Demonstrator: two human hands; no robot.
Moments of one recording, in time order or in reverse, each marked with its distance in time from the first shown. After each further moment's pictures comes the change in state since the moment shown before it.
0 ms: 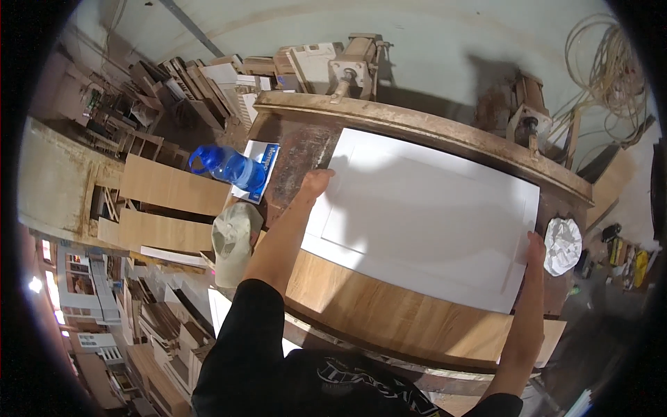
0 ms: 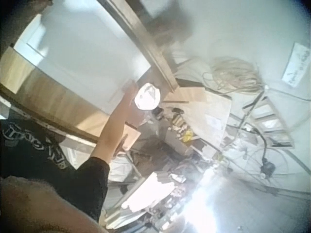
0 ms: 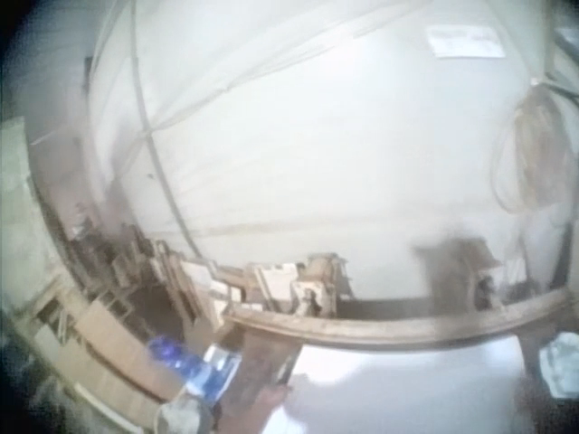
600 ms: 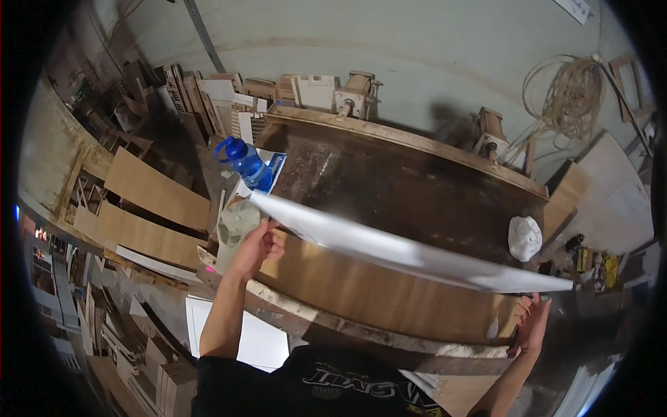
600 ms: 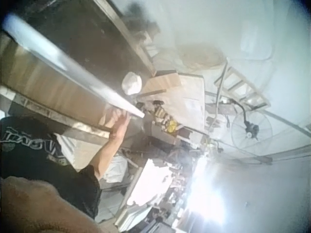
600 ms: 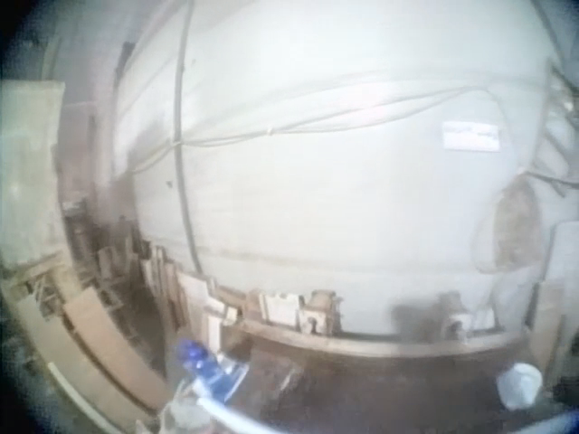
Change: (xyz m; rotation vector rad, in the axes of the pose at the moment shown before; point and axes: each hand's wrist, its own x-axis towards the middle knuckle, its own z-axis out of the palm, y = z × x) left_hand -0.323 0.026 -0.176 -0.717 -0.191 -0.114; right_hand -0.347 -0.065 -0.188 0.536 -0.171 0.016
